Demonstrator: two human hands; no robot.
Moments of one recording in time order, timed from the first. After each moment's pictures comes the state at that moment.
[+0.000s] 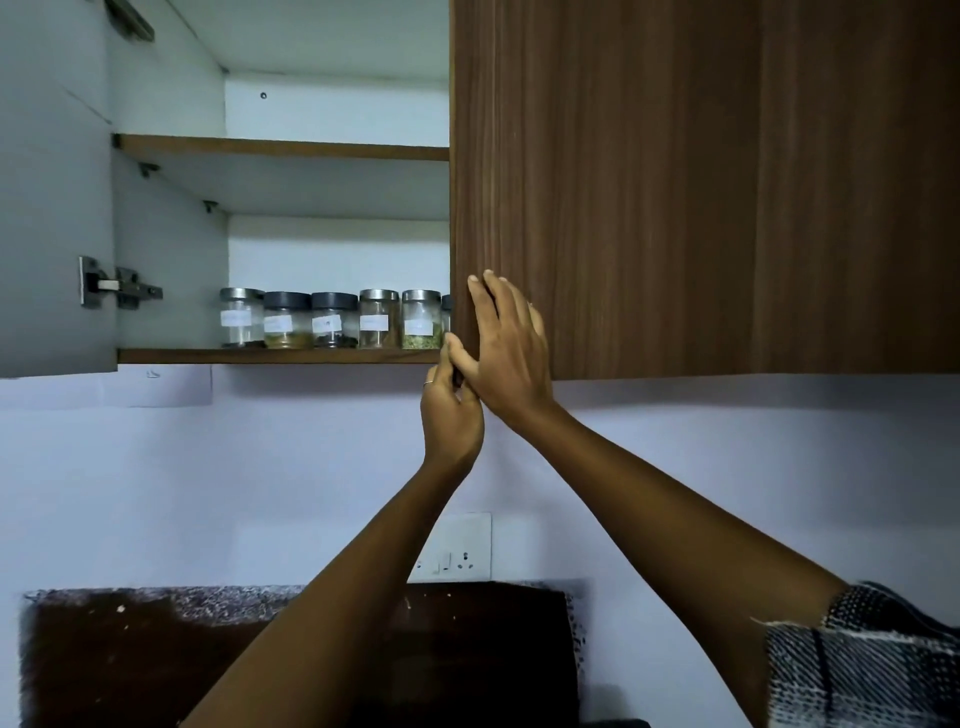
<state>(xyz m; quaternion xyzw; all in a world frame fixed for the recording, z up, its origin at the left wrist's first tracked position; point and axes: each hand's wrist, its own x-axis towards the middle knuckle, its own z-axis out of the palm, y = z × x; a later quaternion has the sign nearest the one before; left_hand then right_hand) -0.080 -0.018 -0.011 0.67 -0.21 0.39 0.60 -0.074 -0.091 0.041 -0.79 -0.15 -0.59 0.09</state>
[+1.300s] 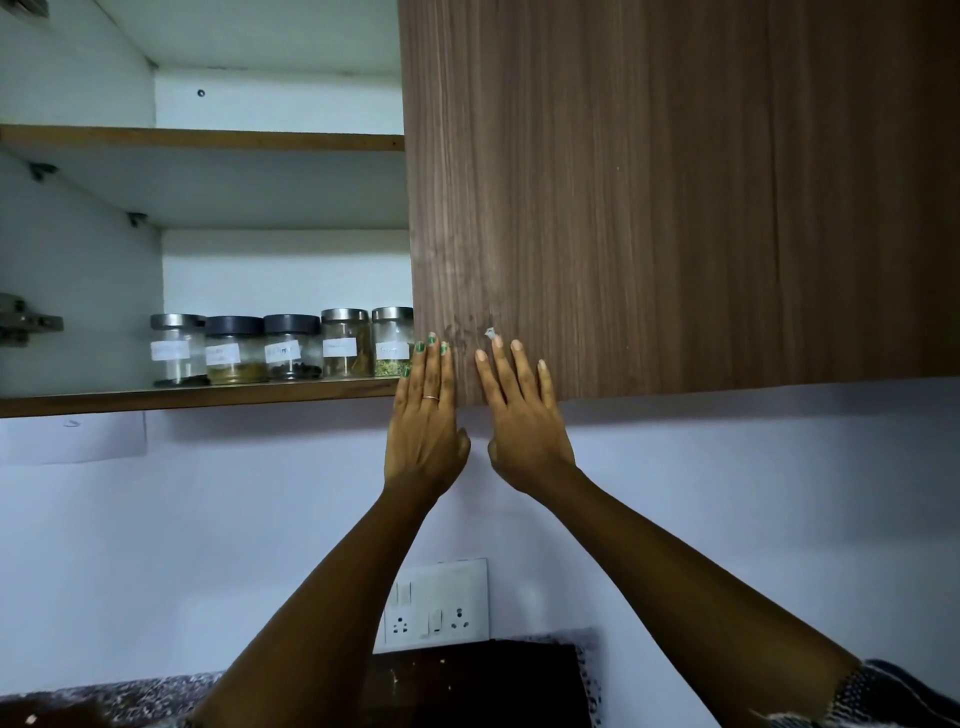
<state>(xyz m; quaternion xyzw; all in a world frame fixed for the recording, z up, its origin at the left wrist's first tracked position) 0.054 0.001 -0.005 0.85 -0.17 0.50 0.05 0.044 -0.132 -0.007 -0.87 -0.07 -0.49 -0.07</state>
